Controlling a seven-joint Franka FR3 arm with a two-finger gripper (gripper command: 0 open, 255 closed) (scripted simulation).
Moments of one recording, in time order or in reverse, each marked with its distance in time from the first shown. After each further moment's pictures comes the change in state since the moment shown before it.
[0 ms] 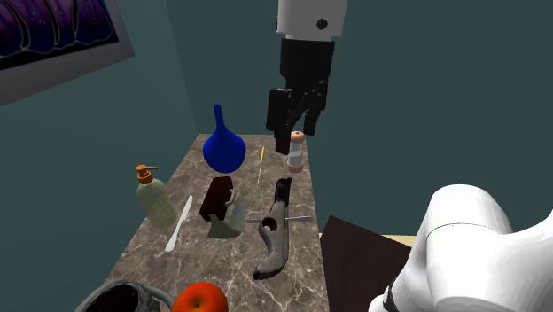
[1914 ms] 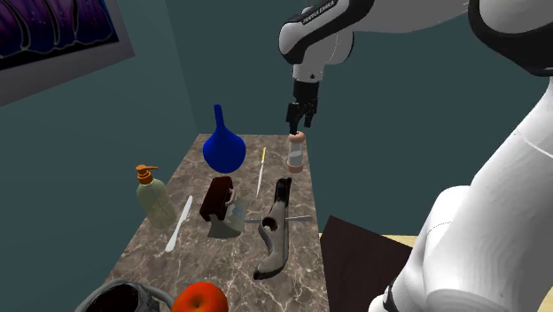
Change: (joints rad) arm -0.090 0.727 -0.517 0.253 0.002 0.403 -0.624
